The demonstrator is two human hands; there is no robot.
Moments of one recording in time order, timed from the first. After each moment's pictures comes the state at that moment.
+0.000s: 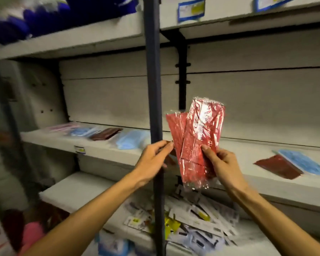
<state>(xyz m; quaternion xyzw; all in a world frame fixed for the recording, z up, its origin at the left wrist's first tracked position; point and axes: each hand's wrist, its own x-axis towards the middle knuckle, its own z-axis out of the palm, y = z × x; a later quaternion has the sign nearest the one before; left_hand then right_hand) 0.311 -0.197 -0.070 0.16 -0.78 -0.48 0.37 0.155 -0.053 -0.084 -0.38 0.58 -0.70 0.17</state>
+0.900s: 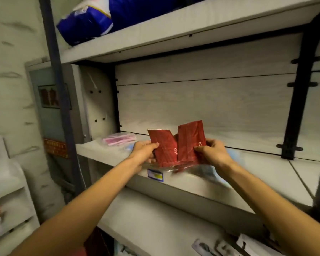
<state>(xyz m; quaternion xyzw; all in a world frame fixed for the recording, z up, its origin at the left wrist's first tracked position) 0.480 -0.567 -0.045 0.39 -0.64 -0.54 0.39 0.299 -0.448 -0.051 -0.38 0.61 -0.65 0.24</state>
